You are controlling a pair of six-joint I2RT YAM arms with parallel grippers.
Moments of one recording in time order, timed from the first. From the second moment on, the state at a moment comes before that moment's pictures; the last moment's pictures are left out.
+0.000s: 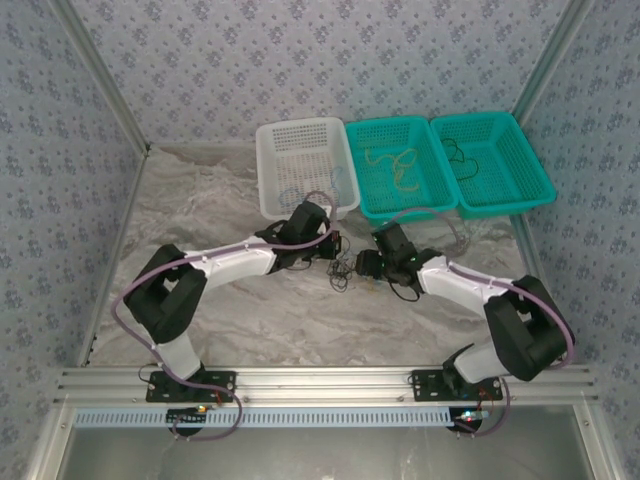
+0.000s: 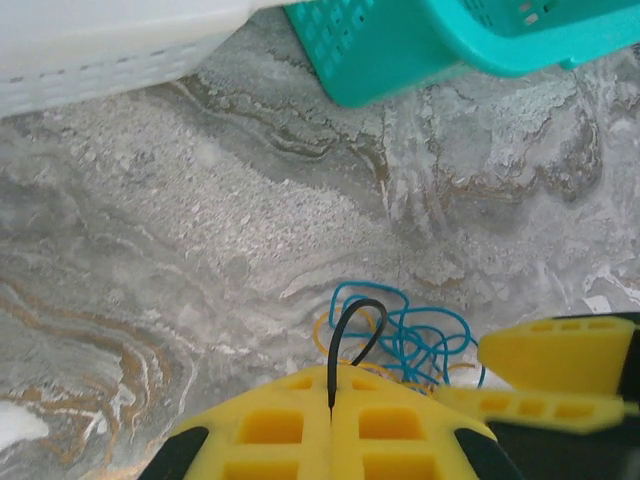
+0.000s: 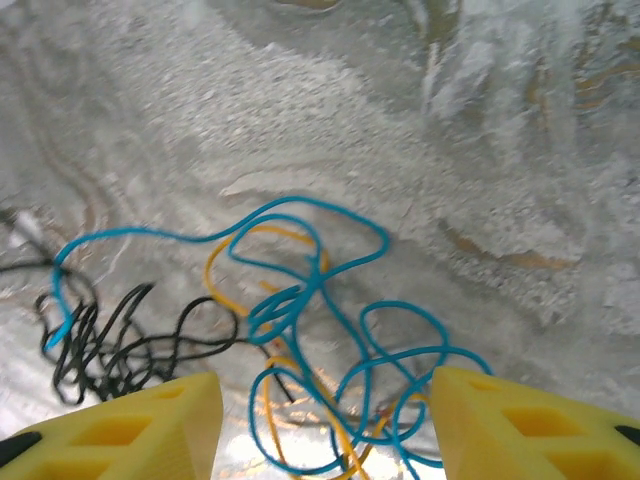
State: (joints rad) left arm -0.80 1.73 1.07 -0.07 0.10 -0.62; right arm 0.57 1.44 0.72 -0.26 0.04 0.67
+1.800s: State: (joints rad) left arm -0.78 1.67 0.92 0.15 0.26 -0.46; right arm 0.54 1.39 0.81 -0.11 -0.05 0.54
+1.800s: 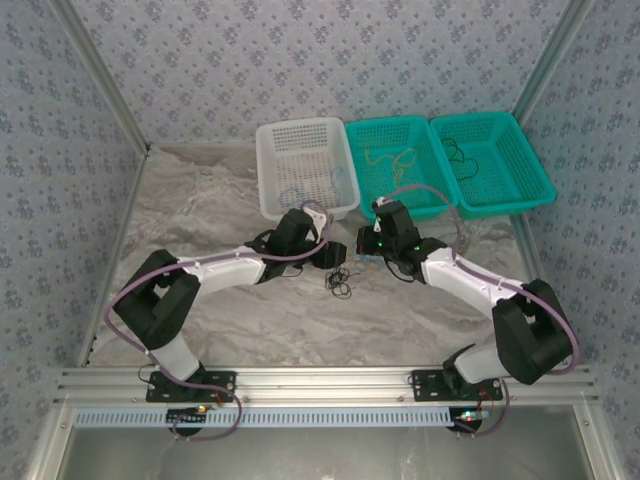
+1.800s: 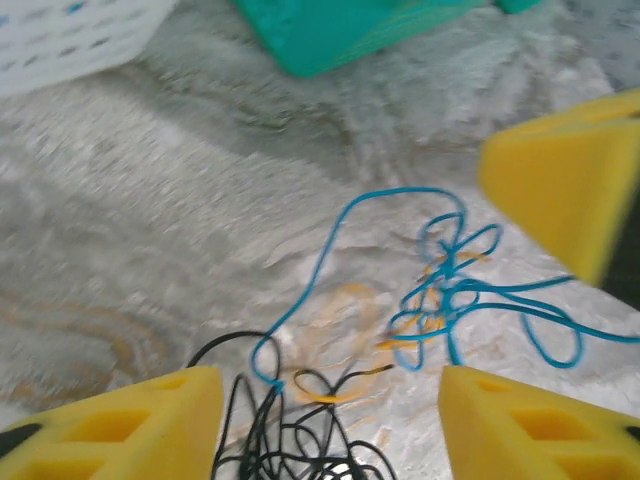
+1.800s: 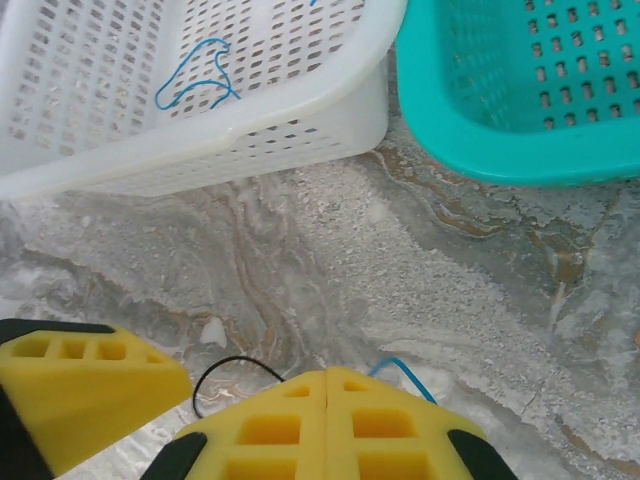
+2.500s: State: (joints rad) left arm -0.78 1.77 0.91 0.38 0.42 -0.49; right arm 0.48 1.33 0.75 -0.05 -0.19 0.68
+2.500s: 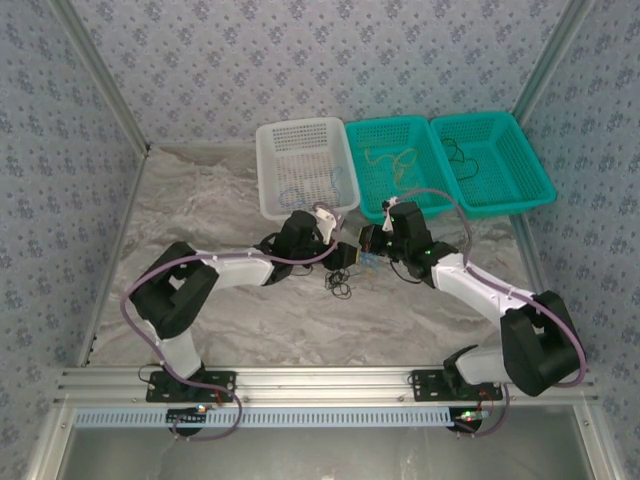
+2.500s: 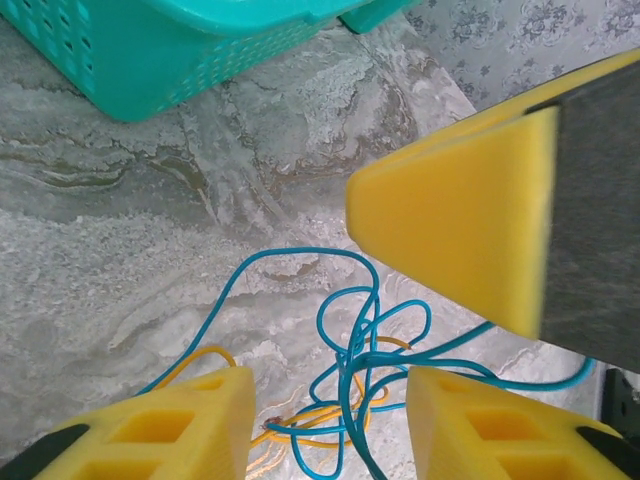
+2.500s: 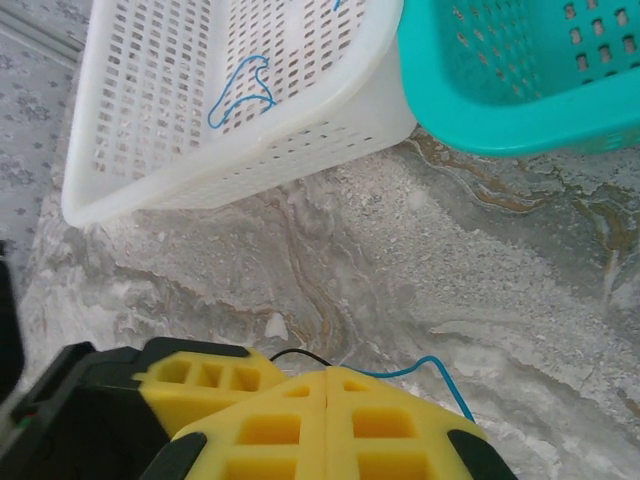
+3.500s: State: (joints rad) left arm -0.73 1.78 0.91 0.28 0.28 -0.64; right arm 0.35 1.16 0.63 -0.05 -0.26 0.59
